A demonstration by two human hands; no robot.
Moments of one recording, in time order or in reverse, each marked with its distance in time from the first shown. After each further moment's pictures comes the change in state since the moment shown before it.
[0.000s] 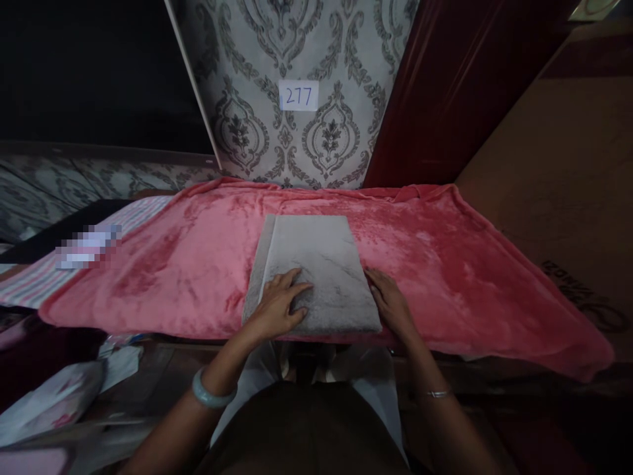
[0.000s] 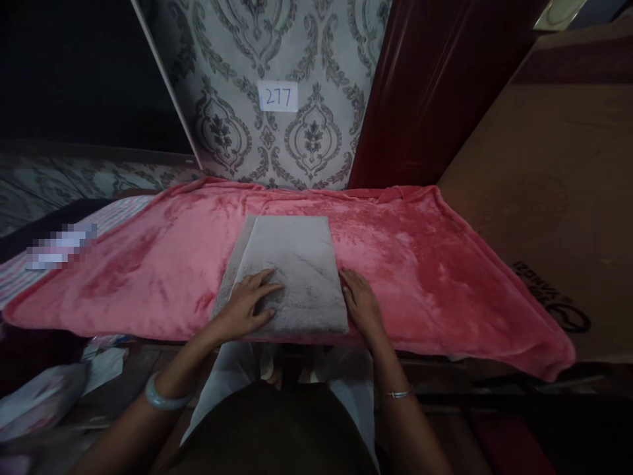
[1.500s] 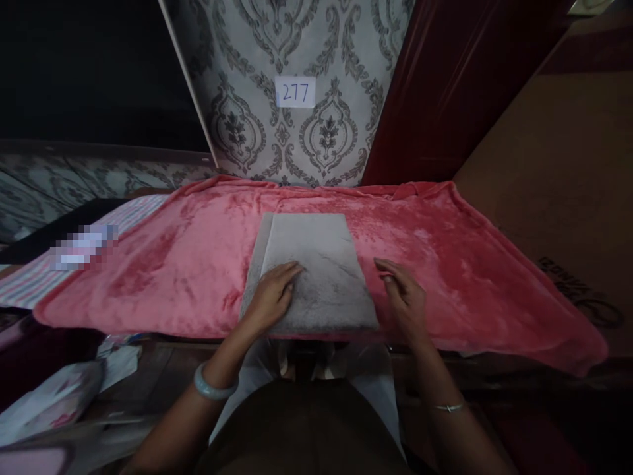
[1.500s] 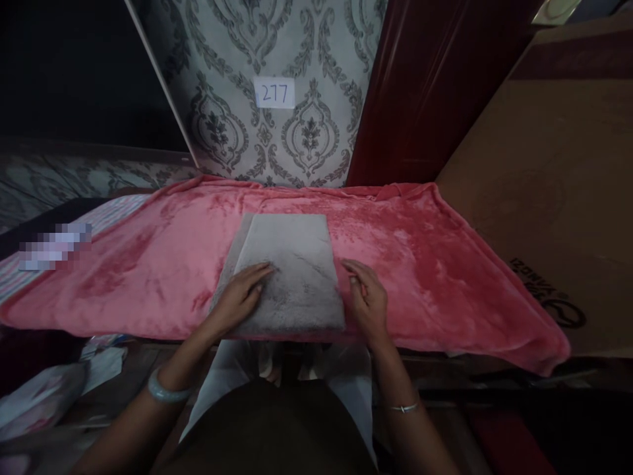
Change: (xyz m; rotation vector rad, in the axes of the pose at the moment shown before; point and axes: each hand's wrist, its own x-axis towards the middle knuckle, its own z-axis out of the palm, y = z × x) left_hand 0.012 -0.020 0.007 -0.086 0.192 0.062; right_hand 0.011 -0.069 -0.043 0.258 0.223 0.054
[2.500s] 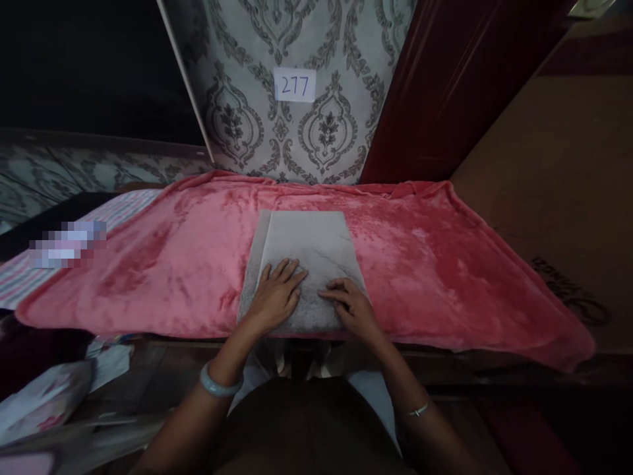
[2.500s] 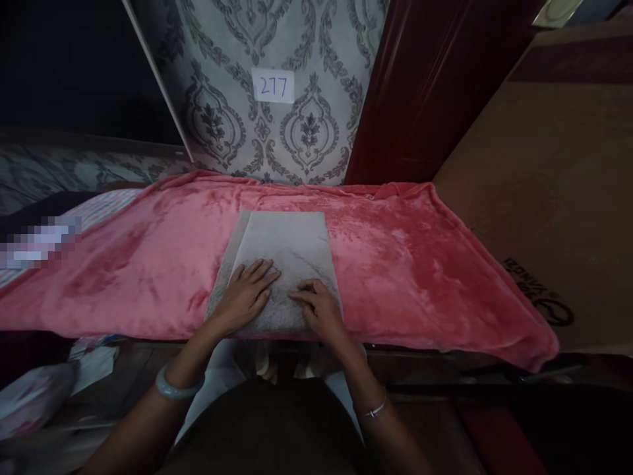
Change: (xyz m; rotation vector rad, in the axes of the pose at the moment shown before) left_hand 0.003 0.010 0.007 0.343 -0.158 -0.029; right_hand -0.026 -0.011 0.062 0.139 -0.408 -0.055
